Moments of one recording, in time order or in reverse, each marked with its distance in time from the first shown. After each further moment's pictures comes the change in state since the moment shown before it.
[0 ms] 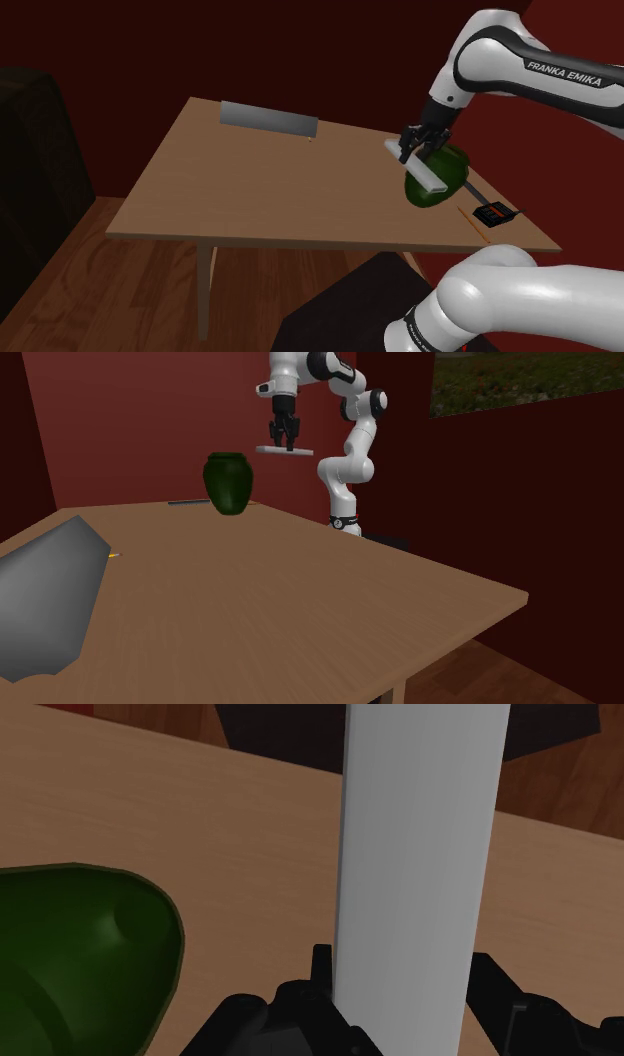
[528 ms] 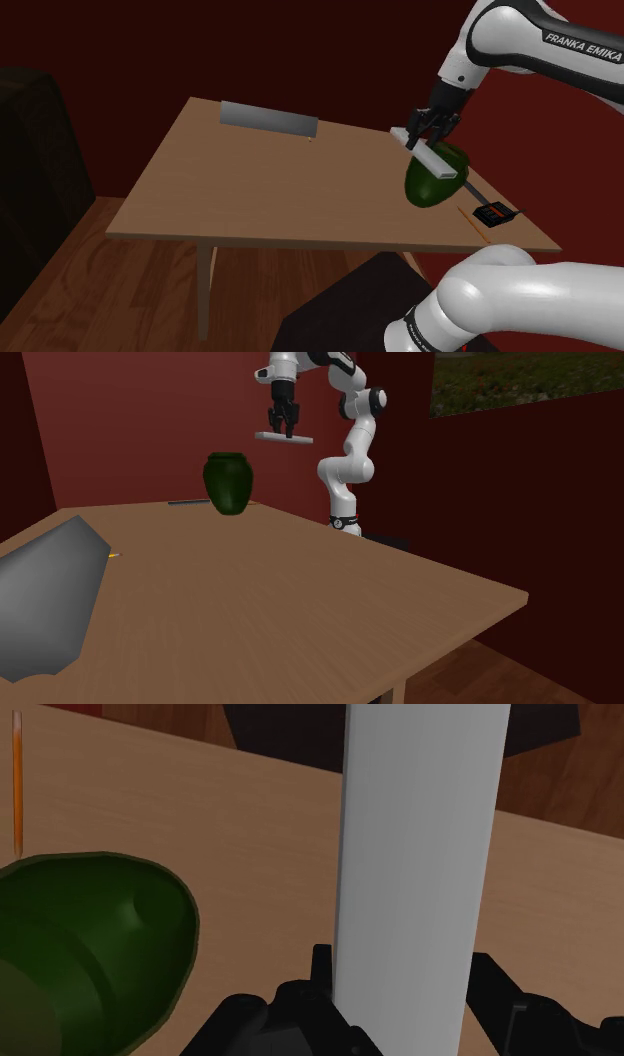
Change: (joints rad) arm 0.004 0.035 0.006 0.129 0.007 -0.094 -0.005
